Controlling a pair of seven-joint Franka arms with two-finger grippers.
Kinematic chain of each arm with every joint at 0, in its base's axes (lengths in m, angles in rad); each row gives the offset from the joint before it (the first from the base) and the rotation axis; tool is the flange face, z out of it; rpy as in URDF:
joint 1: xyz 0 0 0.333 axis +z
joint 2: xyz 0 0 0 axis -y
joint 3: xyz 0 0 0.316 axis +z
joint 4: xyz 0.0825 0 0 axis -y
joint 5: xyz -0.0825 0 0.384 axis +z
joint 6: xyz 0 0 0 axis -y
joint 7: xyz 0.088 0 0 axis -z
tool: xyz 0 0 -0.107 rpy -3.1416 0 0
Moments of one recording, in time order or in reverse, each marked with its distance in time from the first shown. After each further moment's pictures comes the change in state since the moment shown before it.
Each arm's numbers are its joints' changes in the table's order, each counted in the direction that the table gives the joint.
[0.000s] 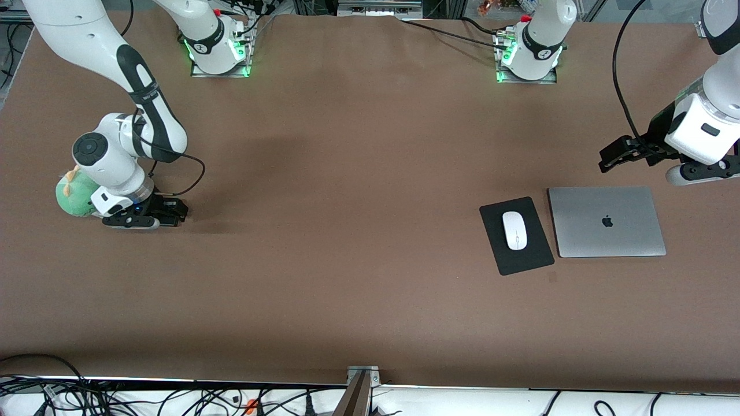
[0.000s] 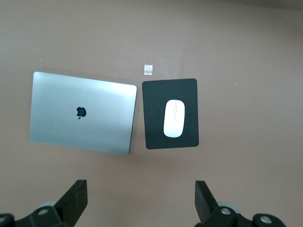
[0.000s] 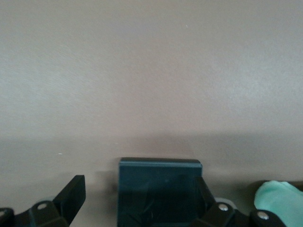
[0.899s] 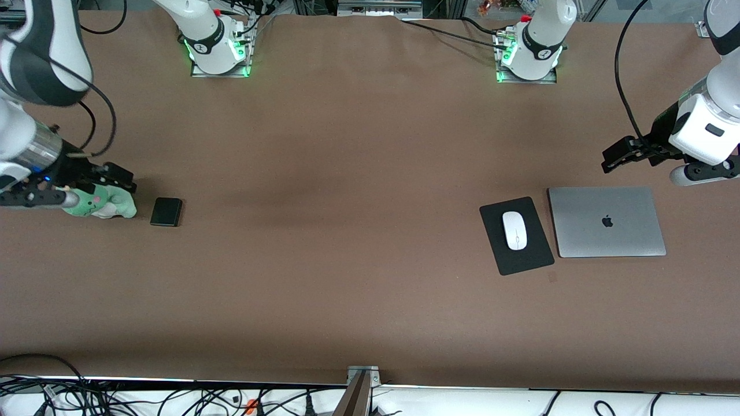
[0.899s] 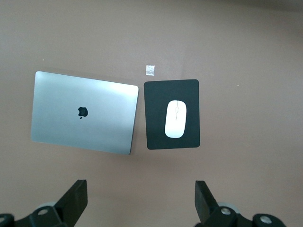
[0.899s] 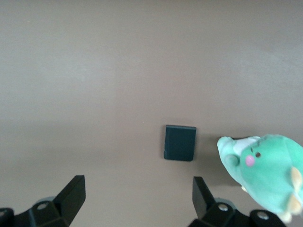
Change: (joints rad) left arm 0.004 0.000 0.003 0.000 0.000 0.000 0.000; right arm -0.001 0.351 0.011 0.375 0.039 -0.824 -0.009
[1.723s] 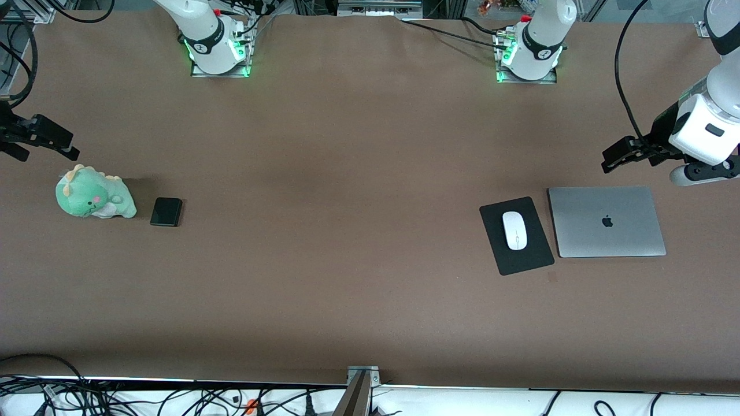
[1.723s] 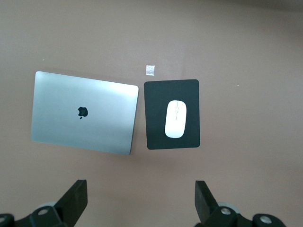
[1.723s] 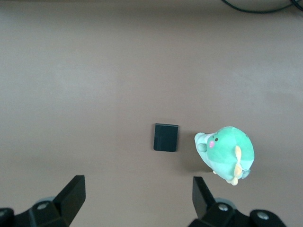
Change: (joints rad) left arm 0.000 0.000 0.000 0.000 0.000 0.000 0.000; right arm -0.042 0.072 0.034 0.186 -0.042 -0.191 -0.004
